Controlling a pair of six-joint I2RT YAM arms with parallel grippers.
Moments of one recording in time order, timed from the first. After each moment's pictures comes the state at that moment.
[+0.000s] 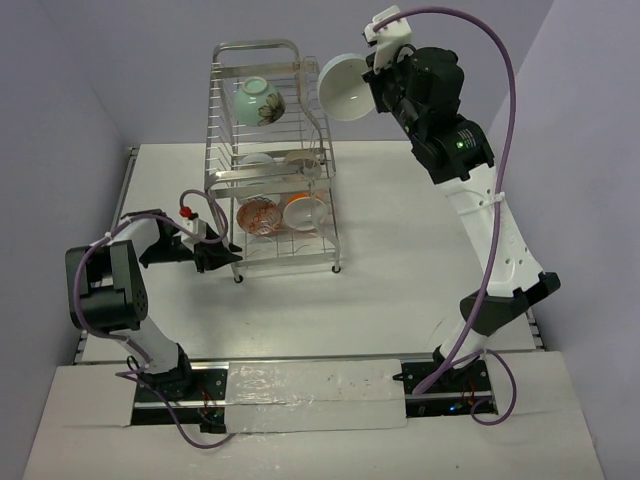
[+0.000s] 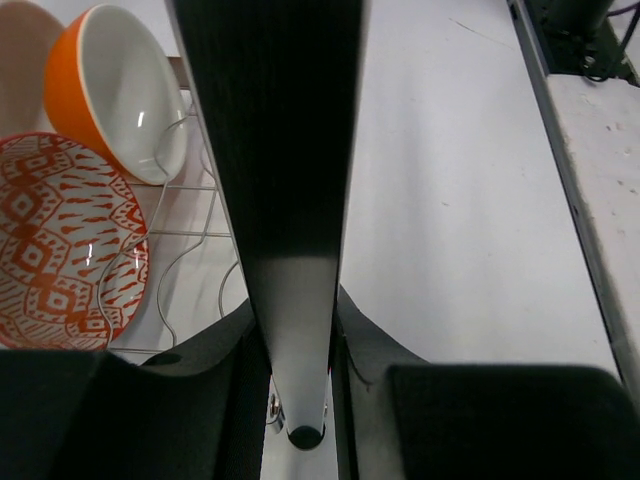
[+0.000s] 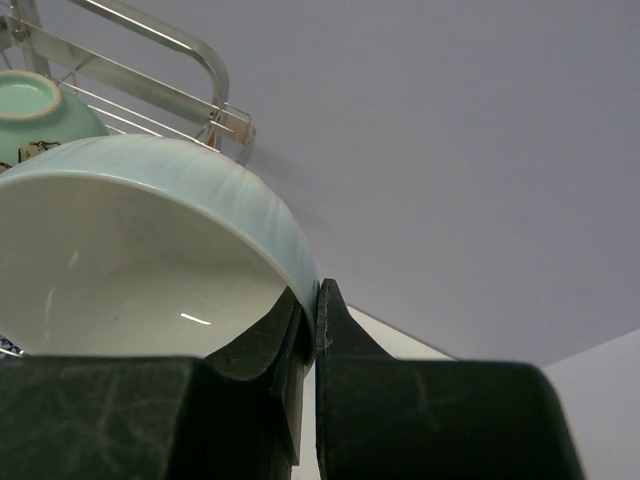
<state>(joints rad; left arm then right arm) 0.14 1.69 1.00 -1.19 1.47 1.87 0.50 1.64 2.18 -0.57 0.20 -0.35</state>
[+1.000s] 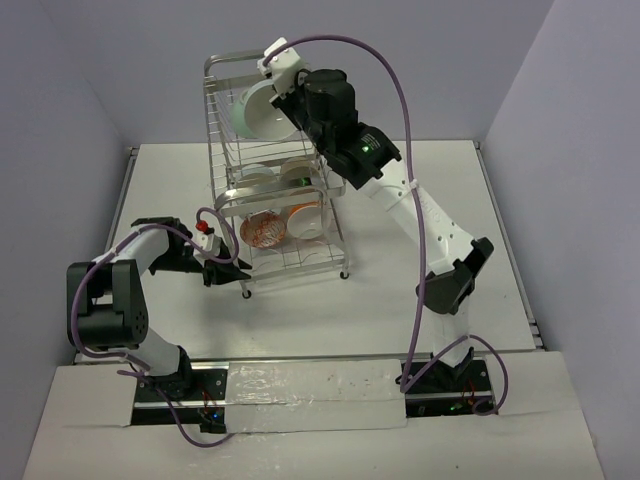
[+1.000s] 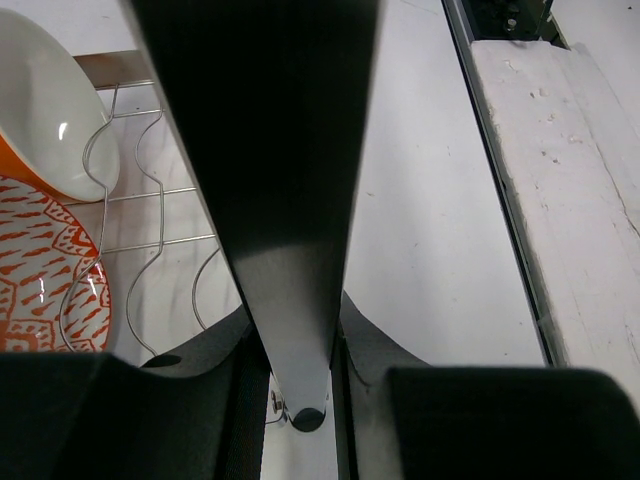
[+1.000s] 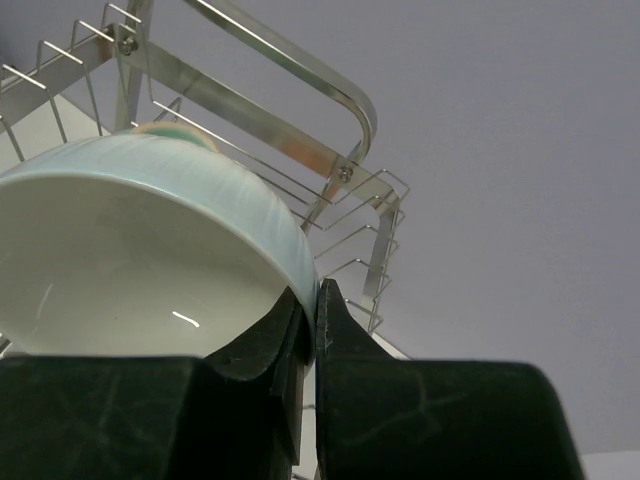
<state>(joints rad) 0.03 1.56 0.91 -1.22 1.38 1.86 0.77 1.92 2.33 -0.47 0.36 -0.45</state>
